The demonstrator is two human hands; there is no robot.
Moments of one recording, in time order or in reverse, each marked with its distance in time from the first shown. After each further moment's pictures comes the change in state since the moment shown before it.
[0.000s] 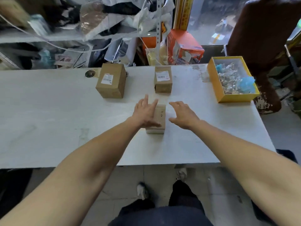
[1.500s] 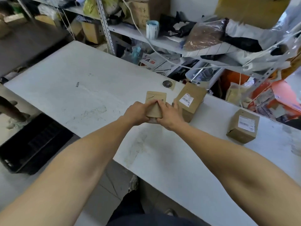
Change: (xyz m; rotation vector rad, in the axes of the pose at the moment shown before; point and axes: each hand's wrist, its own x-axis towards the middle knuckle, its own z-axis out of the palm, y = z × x) left_hand -0.055 -0.341 -0.055 -0.312 0.287 -0.384; right_hand 0.183 -0.340 0.074 -0.198 -0.012 -0.460
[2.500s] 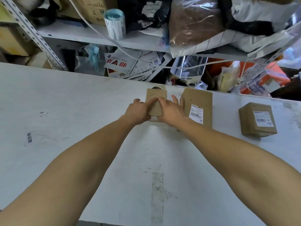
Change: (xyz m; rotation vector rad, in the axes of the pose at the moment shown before) left_hand 0.197 -0.053 -0.007 0.166 -0.269 0.324; right_hand 0.157 0.020 0.012 -0.018 -0.096 0.342
